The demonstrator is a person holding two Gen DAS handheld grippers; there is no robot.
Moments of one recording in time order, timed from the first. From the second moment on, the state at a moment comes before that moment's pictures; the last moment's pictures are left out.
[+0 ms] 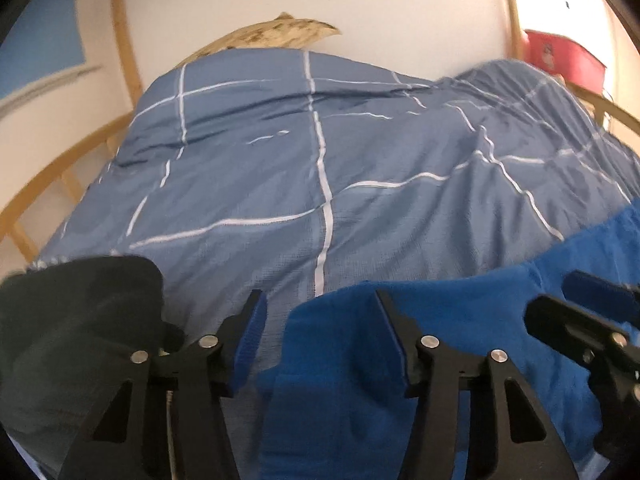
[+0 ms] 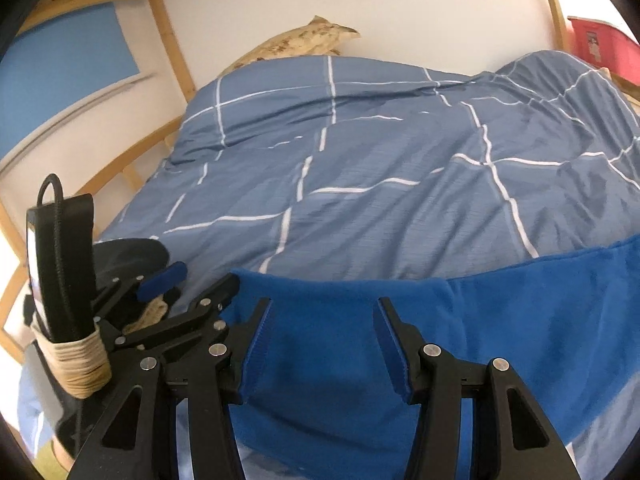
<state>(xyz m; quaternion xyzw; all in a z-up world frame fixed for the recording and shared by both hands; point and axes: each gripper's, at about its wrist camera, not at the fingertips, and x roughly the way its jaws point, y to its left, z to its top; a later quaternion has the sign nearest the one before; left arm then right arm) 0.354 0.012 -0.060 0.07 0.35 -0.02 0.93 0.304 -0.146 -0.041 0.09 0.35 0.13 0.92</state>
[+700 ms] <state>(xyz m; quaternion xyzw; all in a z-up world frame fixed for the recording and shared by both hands) 0.335 0.028 -0.073 0.00 0.39 -0.02 0.92 0.302 -0.143 -0.052 0.09 0.37 0.15 0.91</state>
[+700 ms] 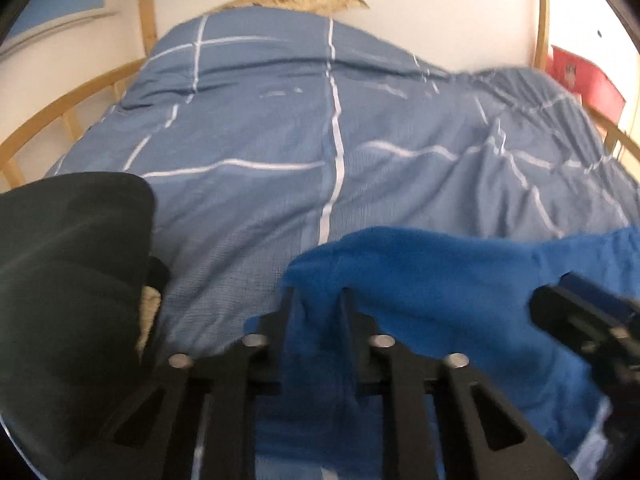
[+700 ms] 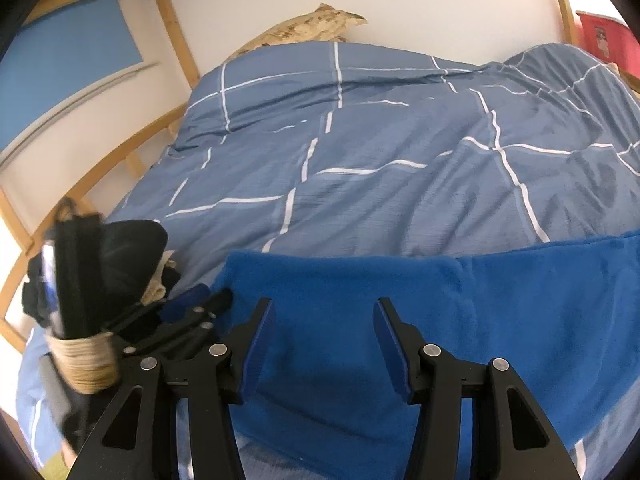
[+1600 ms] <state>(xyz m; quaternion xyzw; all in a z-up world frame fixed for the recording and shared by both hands) 0.230 0.042 -0.041 -0.06 0.26 0.12 0.96 0.373 -0.053 -0.018 -0.14 0.41 0.35 0.83</state>
